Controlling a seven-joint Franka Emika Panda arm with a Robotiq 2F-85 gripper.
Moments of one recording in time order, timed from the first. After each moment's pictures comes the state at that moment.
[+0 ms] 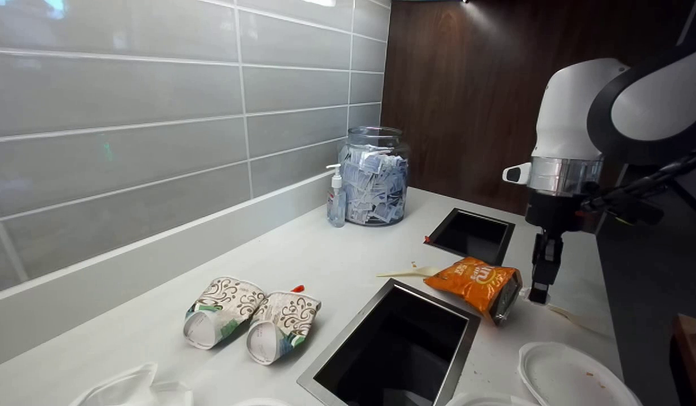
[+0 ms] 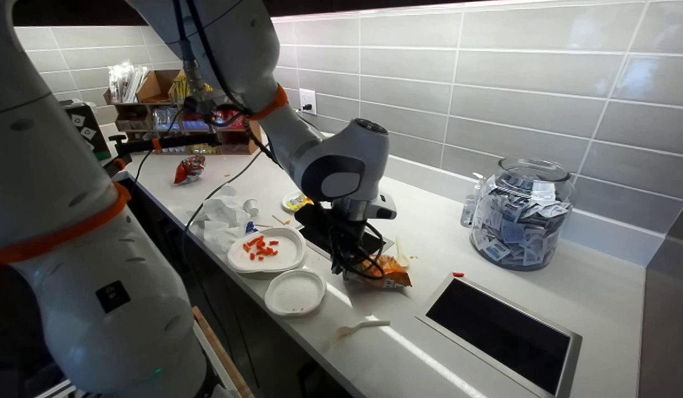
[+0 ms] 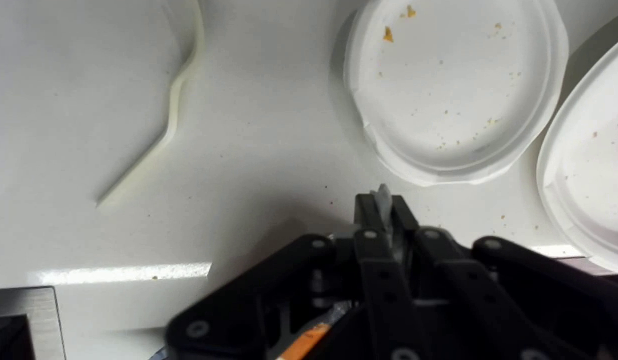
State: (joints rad) arm 0.05 -0.16 -0.03 -2.74 0.26 2.48 -0.31
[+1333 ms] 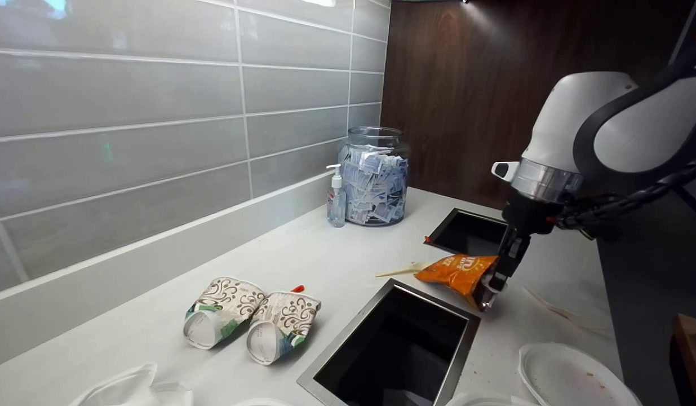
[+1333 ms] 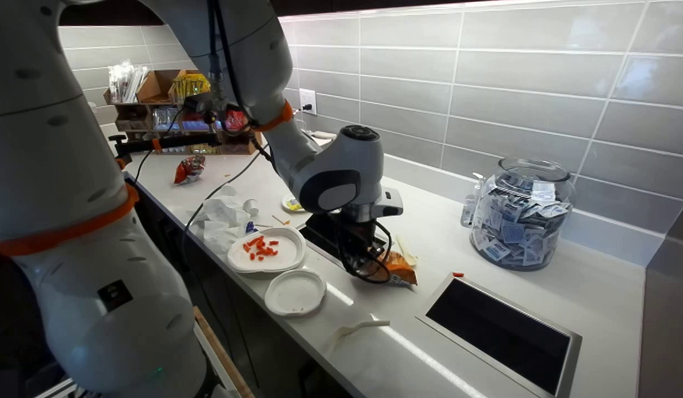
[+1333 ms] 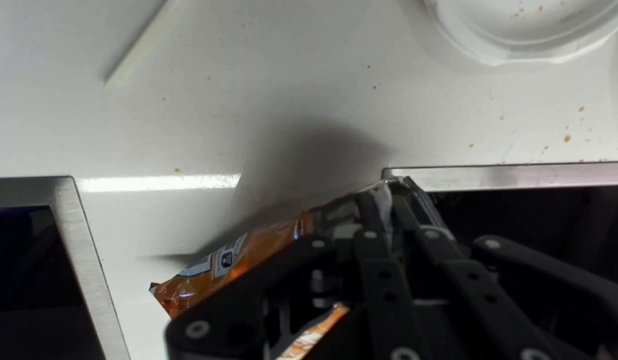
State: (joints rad) arm 0.07 -0.06 -0.01 -2.74 0.31 2.80 -0.31
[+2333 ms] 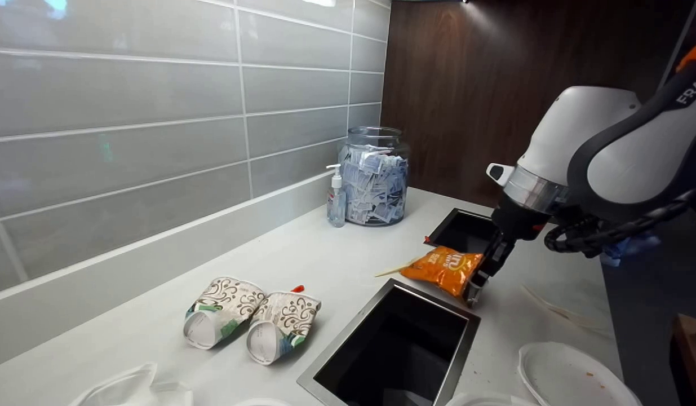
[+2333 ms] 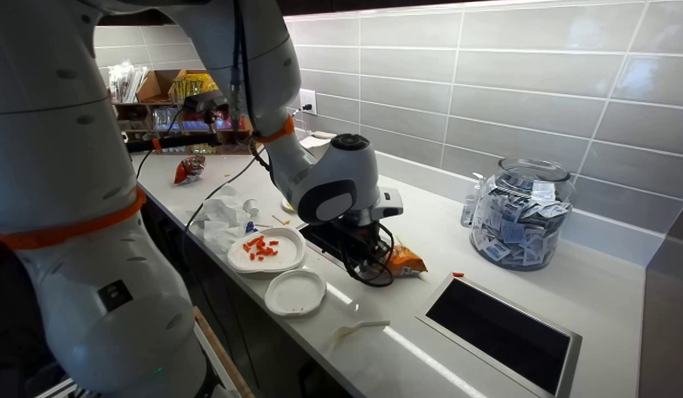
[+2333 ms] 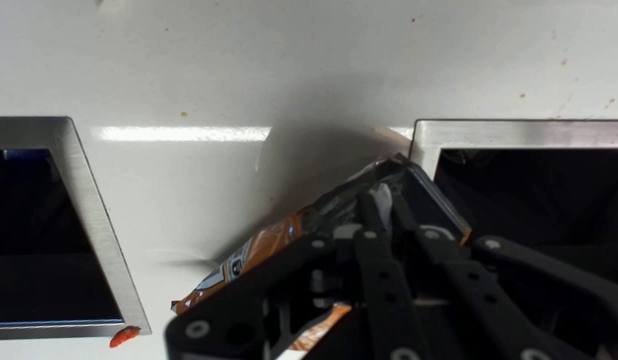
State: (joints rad) arm 0.07 0.03 0.02 -2.74 0.31 3.02 -0.30
